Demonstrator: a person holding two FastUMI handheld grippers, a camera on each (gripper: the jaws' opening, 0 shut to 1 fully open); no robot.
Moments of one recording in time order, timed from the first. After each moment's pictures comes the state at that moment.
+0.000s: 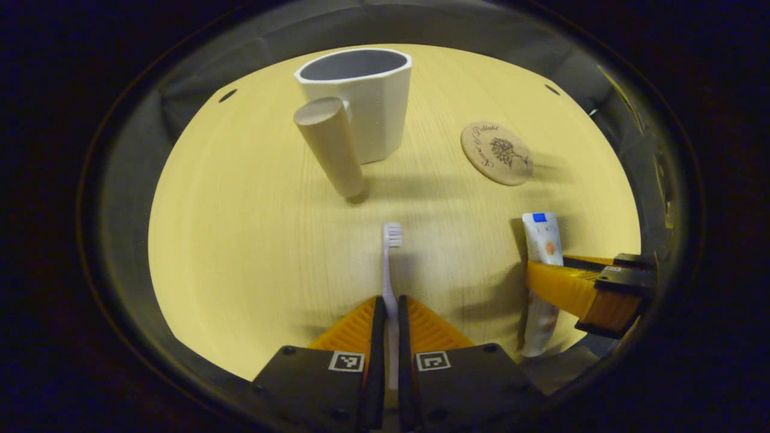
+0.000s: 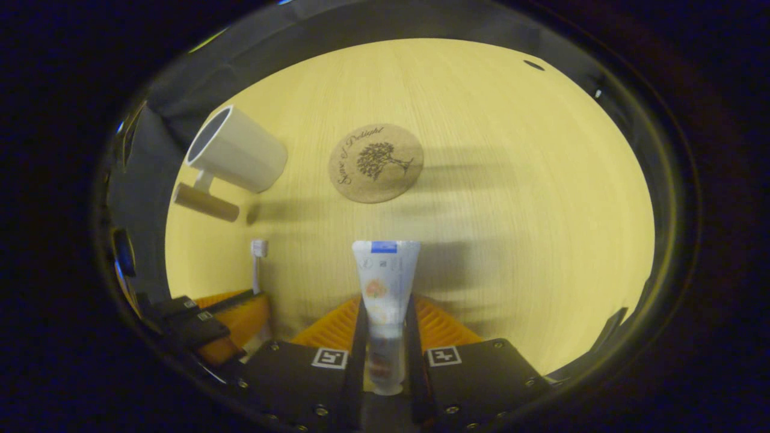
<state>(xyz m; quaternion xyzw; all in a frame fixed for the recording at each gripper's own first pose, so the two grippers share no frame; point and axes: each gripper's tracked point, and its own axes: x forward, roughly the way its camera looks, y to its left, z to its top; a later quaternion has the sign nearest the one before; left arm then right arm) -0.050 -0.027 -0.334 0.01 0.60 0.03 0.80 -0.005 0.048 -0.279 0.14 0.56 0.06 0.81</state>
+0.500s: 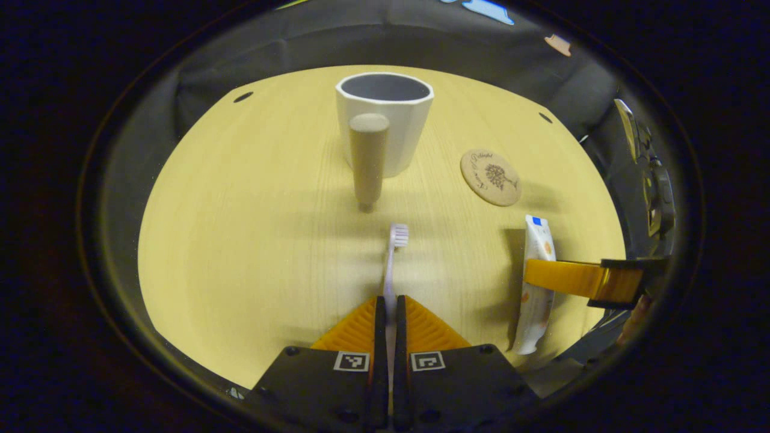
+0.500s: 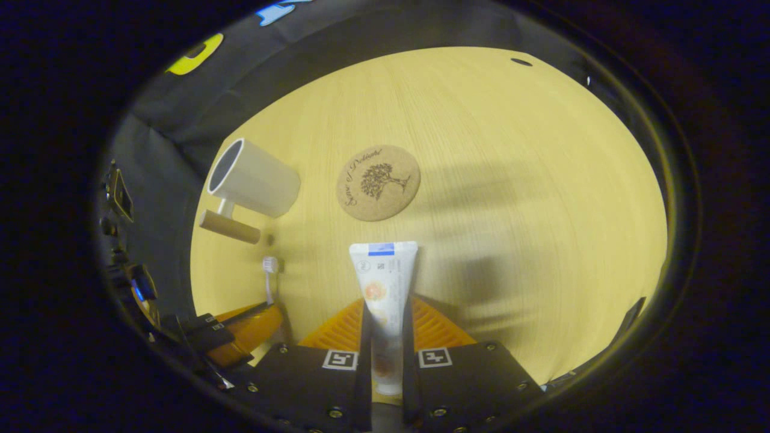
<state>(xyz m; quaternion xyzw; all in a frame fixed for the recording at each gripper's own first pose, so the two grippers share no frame) -0.051 -0.010 -0.319 -0.04 0.53 0.01 0.85 0.009 0.044 -0.258 0.19 0.50 0.09 0.84</state>
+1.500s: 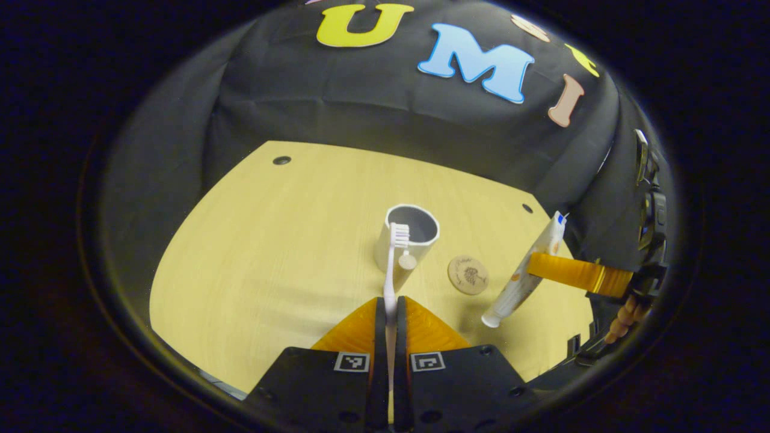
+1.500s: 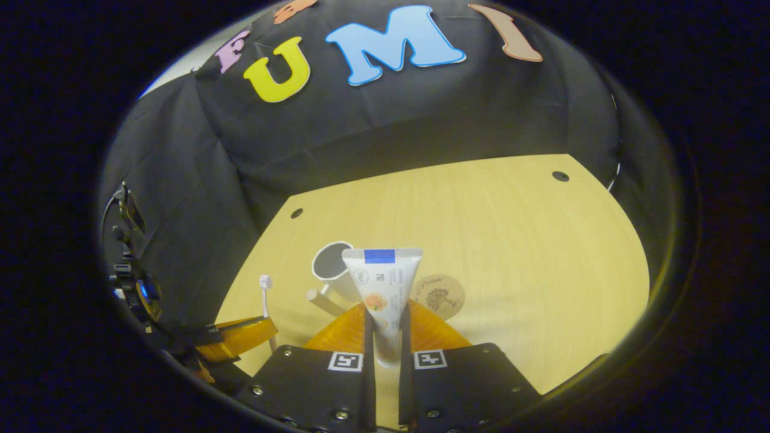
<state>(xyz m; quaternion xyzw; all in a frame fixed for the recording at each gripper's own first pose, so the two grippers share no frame) -0.057 0.055 -0.212 -0.10 0.33 0.01 0.94 0.052 0.061 -0.100 0.14 0.27 0.15 0.94</state>
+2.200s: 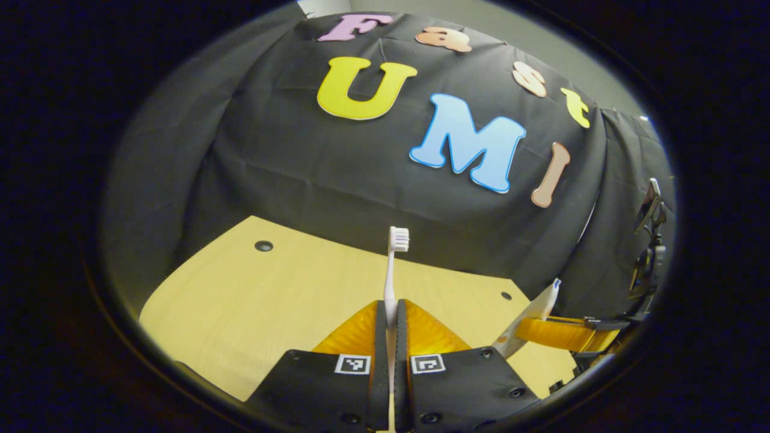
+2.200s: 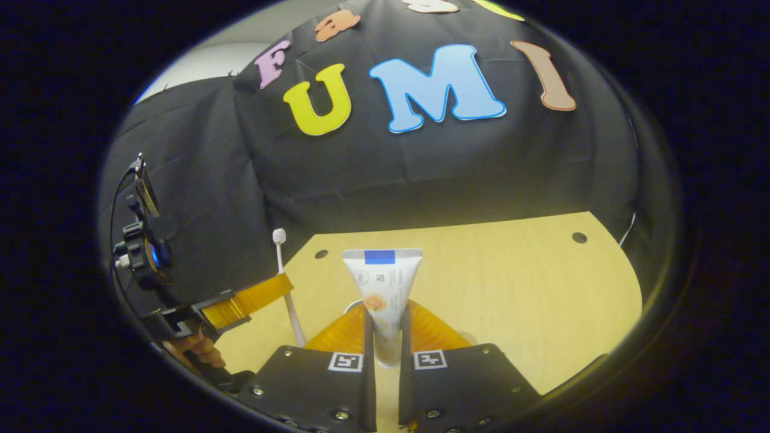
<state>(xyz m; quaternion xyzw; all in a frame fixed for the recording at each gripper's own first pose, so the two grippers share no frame) 0.025 0.077 -0.119 -0.14 0.12 -0.02 0.98 0.075 0.083 -0.032 0.11 0.16 0.18 0.96</state>
